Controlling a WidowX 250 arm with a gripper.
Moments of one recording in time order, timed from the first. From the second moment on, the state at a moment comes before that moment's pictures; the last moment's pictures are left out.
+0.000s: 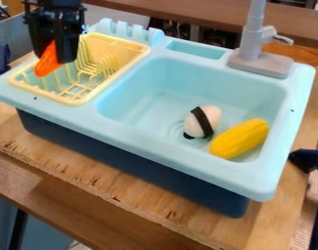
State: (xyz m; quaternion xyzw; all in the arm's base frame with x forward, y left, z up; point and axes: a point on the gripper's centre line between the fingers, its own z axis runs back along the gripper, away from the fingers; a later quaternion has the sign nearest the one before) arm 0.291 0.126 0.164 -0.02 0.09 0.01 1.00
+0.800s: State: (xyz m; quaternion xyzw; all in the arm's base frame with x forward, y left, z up) arm 0.328 0.111 0.101 -0.08 0.08 0.04 0.99
